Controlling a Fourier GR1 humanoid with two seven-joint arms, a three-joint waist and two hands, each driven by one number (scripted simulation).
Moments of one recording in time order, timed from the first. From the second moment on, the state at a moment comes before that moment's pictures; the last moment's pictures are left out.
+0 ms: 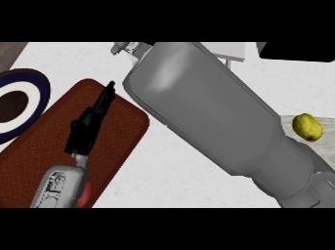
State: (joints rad) left arm -0.25 0.05 -0.04 -1.38 -0.17 -0.04 0.03; right arm -1.44 -0.01 0.34 -1.08 1.27 -0.19 1.24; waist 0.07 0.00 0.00
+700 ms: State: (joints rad) left arm -0.22 0.06 -0.03 -1.41 -0.17 -0.04 0.02; right arm -1.58 -0.01 0.30 -0.83 1.33 -0.20 1.21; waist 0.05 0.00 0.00
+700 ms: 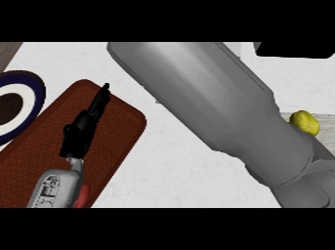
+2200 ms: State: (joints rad) left arm -0.19 0.06 -0.02 -1.42 -0.17 -0.03 0.01; right arm -1.48 -0.04 0.01 -0.56 1.53 -0.63 1.09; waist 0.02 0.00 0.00
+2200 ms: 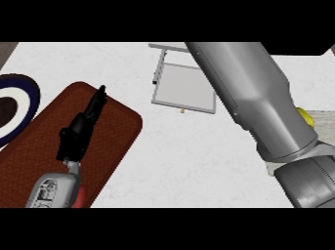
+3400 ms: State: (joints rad) left arm -0.19 0.07 0.00 -1.42 -0.16 -0.04 0.01; right arm -1.40 -0.01 -0.12 -0.85 1.53 -0.73 1.10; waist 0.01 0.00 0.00
